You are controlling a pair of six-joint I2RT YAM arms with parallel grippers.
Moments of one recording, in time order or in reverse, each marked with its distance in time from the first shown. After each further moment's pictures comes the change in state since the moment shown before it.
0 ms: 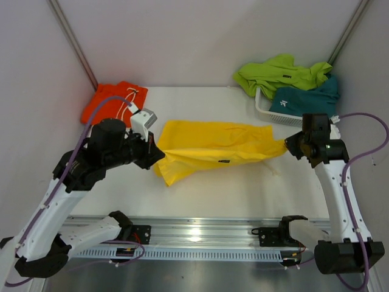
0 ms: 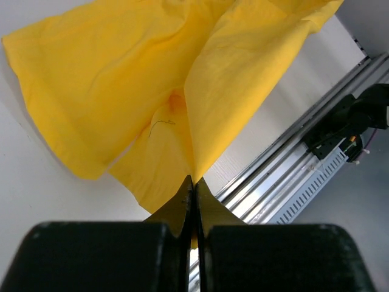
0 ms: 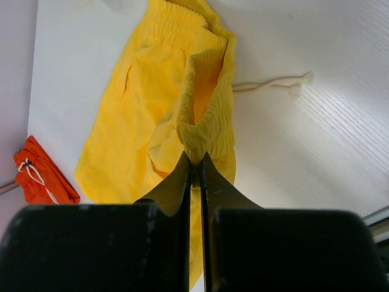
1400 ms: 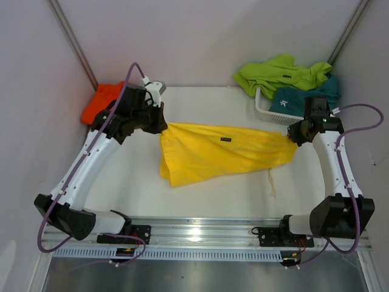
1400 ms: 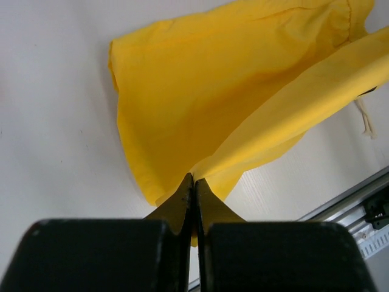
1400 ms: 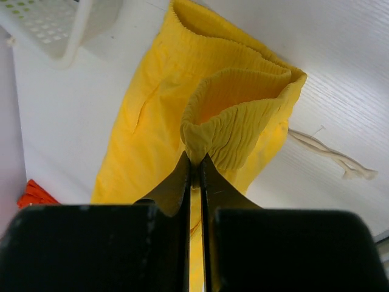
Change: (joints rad) left arm 0.230 0.382 0.124 0.099 -0.021 0.056; right arm -0.113 0.232 0.092 0.000 -0.020 0.021
